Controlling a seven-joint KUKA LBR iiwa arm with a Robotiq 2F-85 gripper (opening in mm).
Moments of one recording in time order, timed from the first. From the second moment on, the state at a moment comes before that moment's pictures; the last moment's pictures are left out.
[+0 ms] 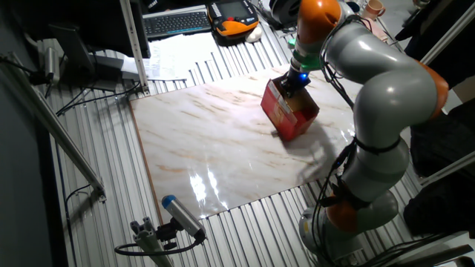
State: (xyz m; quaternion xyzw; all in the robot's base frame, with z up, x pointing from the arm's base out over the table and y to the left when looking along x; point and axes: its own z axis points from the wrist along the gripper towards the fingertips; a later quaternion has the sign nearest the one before) arm 0.513 -0.008 0.235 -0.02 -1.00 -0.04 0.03
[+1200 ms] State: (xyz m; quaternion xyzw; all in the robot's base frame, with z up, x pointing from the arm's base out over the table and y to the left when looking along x) arm 0.589 -0.004 0.257 -0.03 -1.00 -0.06 0.07
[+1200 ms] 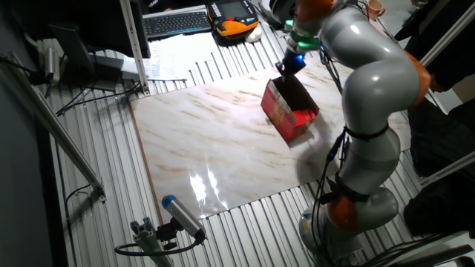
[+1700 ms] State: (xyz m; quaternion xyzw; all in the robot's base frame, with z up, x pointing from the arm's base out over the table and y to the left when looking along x) arm 0.622 0.002 0.245 -0.05 -1.00 -0.07 0.03
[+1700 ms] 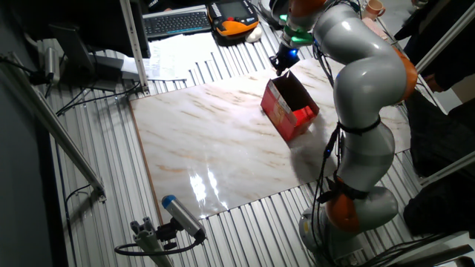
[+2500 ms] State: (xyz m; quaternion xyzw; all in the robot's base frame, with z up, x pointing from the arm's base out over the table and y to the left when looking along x) arm 0.631 0.000 0.237 -0.09 -0.99 -0.07 -0.03
